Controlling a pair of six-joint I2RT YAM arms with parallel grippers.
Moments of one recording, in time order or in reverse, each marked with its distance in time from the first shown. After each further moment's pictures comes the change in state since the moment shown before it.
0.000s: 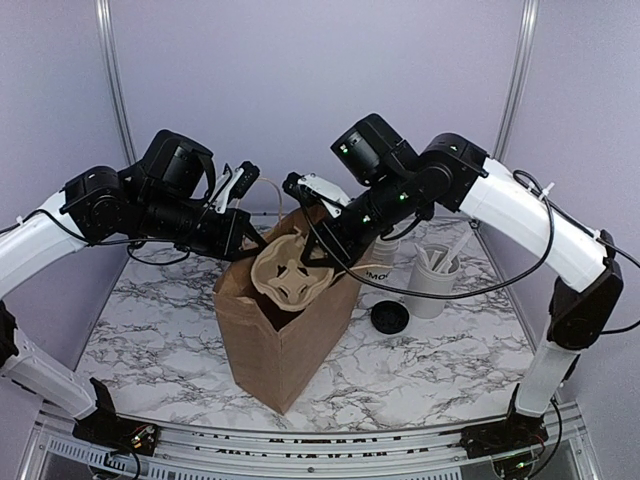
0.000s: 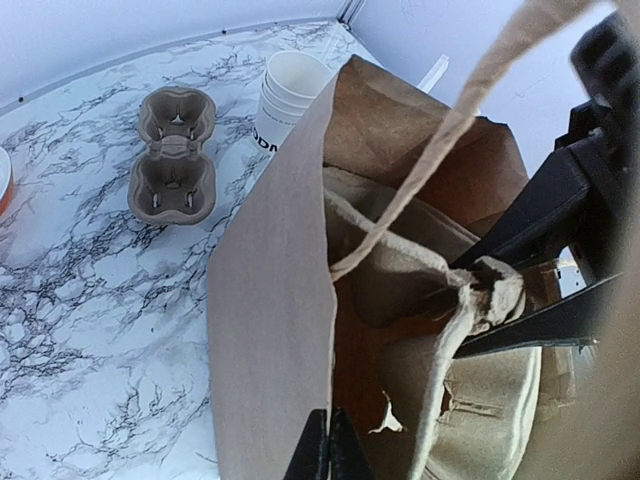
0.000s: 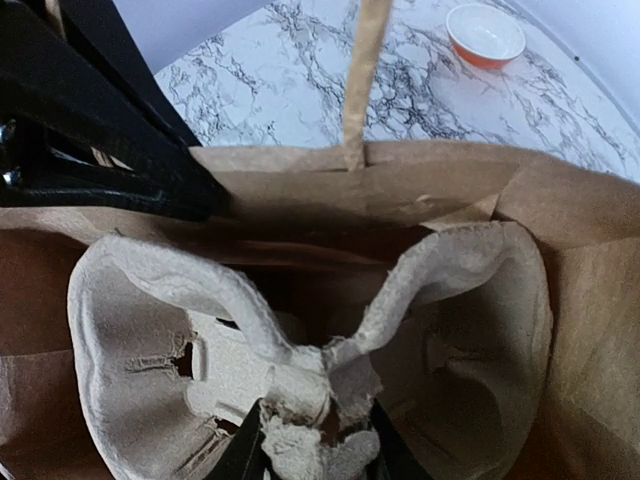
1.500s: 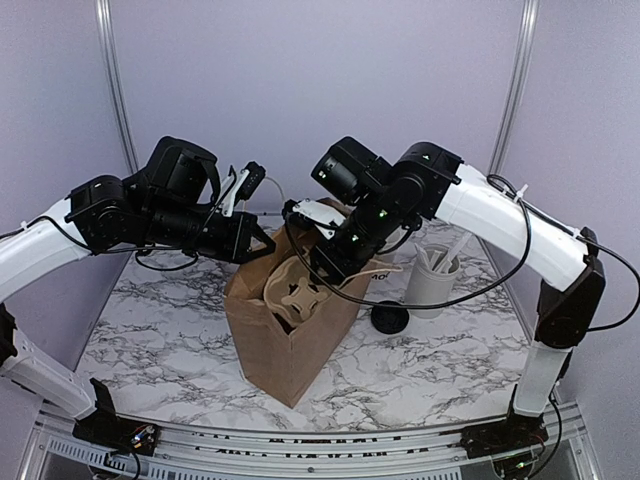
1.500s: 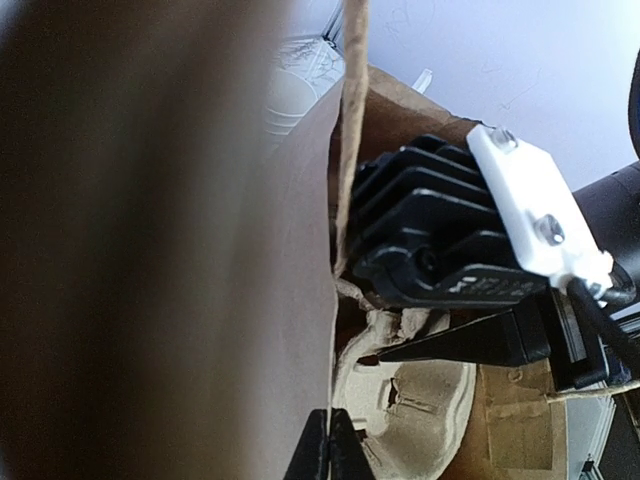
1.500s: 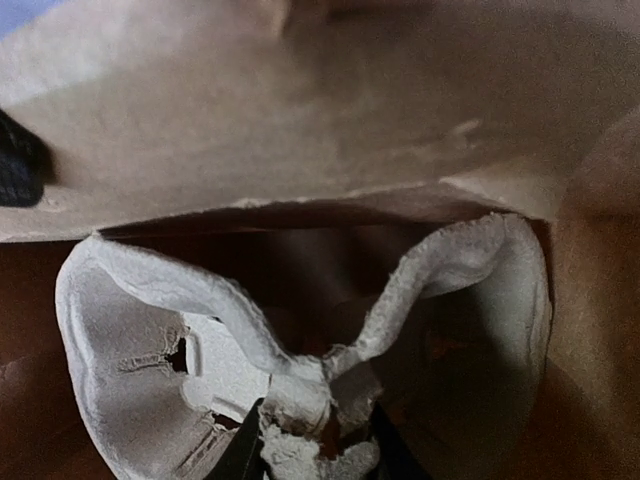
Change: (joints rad) left arm -0.029 -0.012 -0.058 0.108 -0.018 -0.007; right arm 0.022 0.079 0.030 -0.130 0.135 0.005
